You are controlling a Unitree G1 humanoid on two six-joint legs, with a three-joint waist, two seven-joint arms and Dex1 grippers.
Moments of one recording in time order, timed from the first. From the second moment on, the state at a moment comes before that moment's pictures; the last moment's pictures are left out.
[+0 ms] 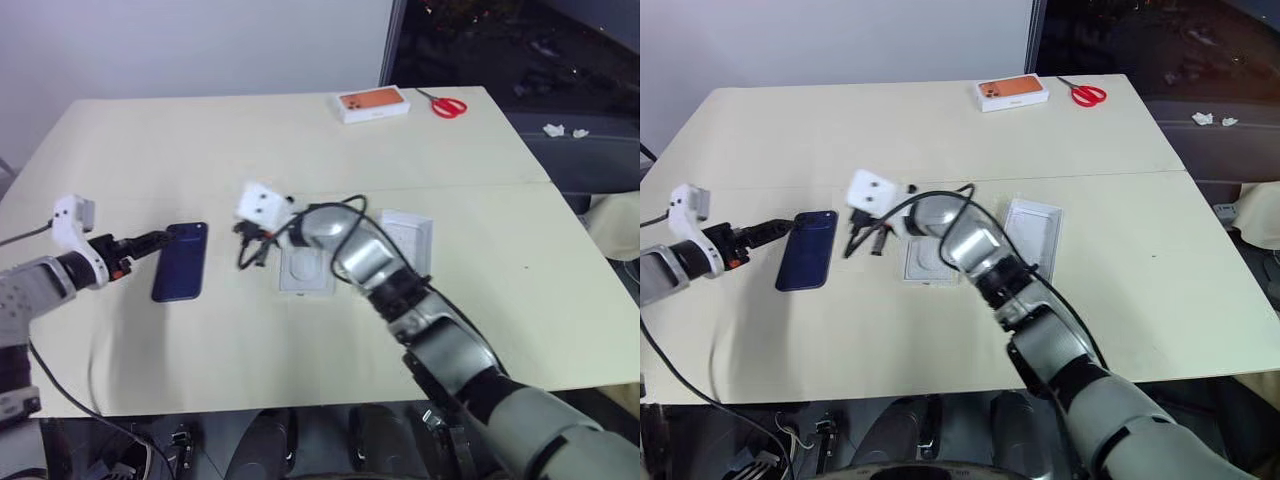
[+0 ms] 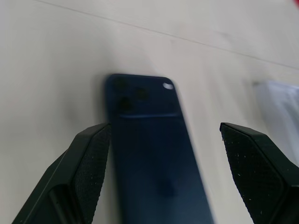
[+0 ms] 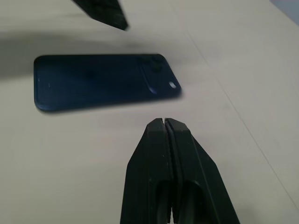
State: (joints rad) left arm -0.37 0.85 0.44 0.22 -0.78 1.05 -0.53; right arm -1.02 0.06 0.43 0.57 -0.13 0.29 0.72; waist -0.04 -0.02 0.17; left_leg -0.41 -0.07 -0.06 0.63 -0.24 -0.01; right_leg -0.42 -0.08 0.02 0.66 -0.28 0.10
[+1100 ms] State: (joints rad) left arm -0.54 0.75 0.22 0.50 -0.55 1.08 -0.91; right arm -1.01 0.18 0.55 0.78 -0.29 0.37 0.69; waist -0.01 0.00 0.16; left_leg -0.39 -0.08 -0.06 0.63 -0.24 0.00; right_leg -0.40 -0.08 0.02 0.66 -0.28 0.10
